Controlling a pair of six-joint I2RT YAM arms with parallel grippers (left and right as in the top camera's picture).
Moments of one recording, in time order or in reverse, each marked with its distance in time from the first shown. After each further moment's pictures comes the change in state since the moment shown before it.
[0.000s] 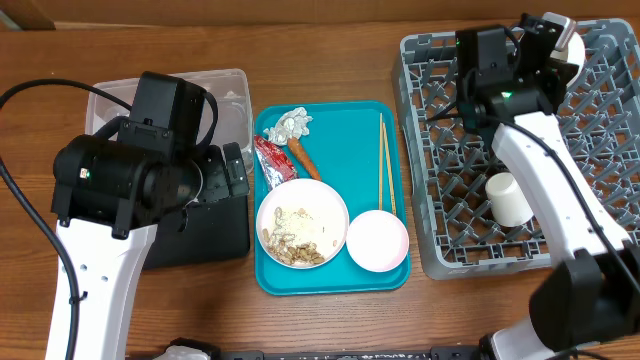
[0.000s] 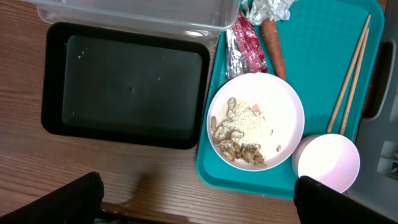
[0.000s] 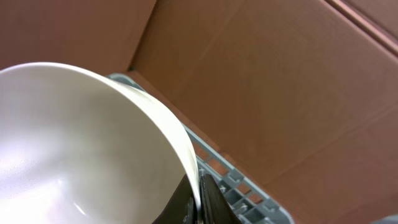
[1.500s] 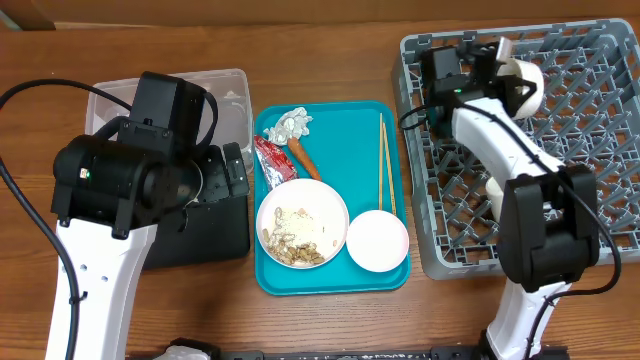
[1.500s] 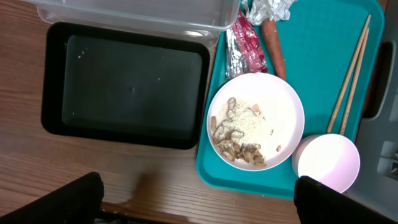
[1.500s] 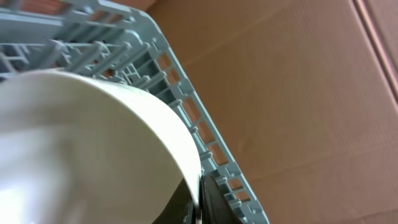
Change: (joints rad) left arm 0.000 0.000 0.000 0.000 0.000 0.000; right arm 0.032 0.295 0.000 0.058 0.089 -0.149
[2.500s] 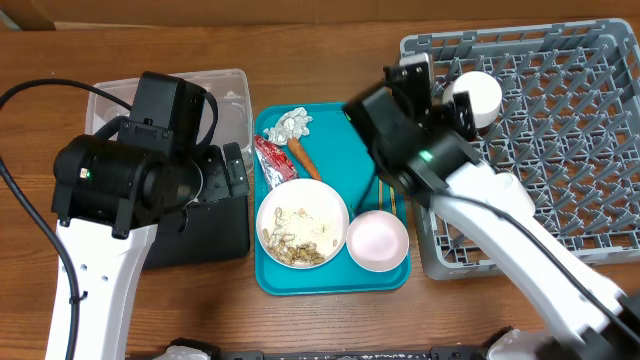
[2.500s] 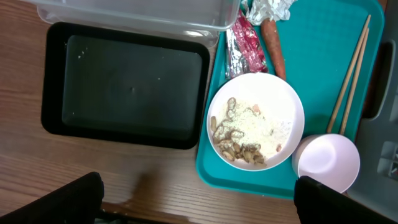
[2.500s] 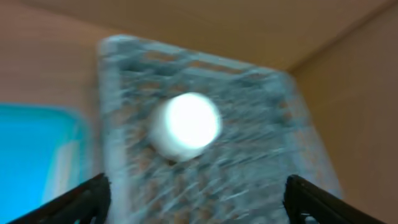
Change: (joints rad) left arm 0.000 0.000 0.000 0.000 0.000 0.000; right arm 0.428 -0.464 -0.001 -0.375 -0.502 0.160
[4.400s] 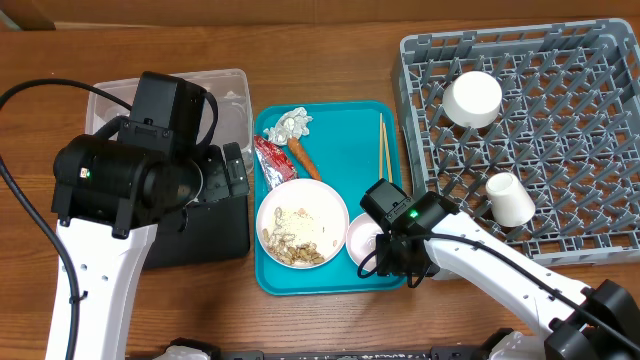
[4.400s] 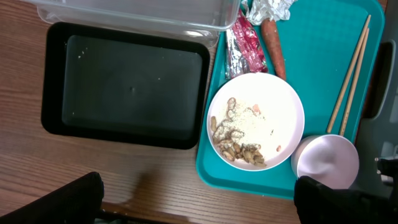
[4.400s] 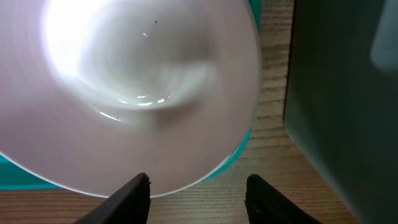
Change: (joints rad) left arm 0.000 0.000 0.000 0.000 0.000 0.000; right arm 0.047 -0.061 -0.569 -0.080 -0.915 0.406
